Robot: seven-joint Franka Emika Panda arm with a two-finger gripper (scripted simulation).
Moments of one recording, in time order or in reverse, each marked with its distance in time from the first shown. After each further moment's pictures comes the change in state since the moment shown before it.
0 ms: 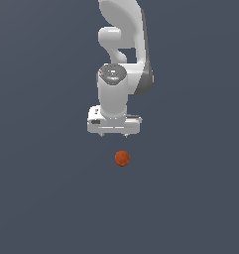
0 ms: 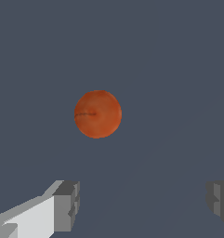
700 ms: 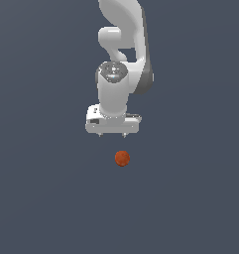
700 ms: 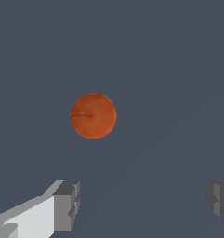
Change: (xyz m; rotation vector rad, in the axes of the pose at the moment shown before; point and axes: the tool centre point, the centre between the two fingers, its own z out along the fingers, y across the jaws) arm 0.004 0.006 -0.008 -0.029 0.002 -0.038
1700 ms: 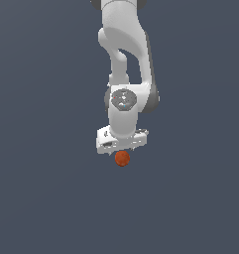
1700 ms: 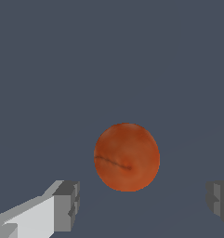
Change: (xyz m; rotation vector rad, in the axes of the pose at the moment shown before) arm 0.045 -0.040 0.054 0.042 0.027 -0.195
